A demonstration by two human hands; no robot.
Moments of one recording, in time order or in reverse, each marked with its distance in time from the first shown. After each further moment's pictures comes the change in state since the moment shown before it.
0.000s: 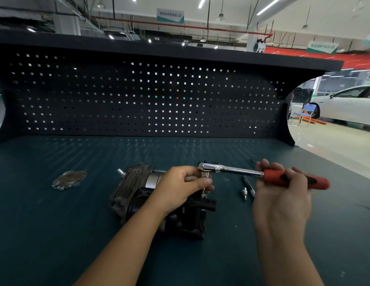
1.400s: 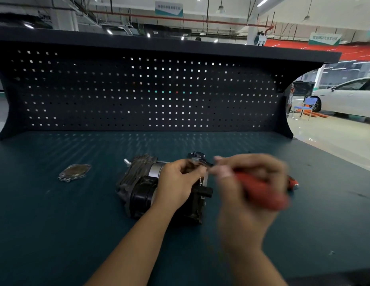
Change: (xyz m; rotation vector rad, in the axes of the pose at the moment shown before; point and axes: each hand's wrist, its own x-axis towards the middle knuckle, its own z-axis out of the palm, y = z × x) left_hand -0.010 -0.006 0.021 -0.036 0.361 -0.023; right_hand -0.078 0.009 0.023 -0.468 -0.556 -0.540
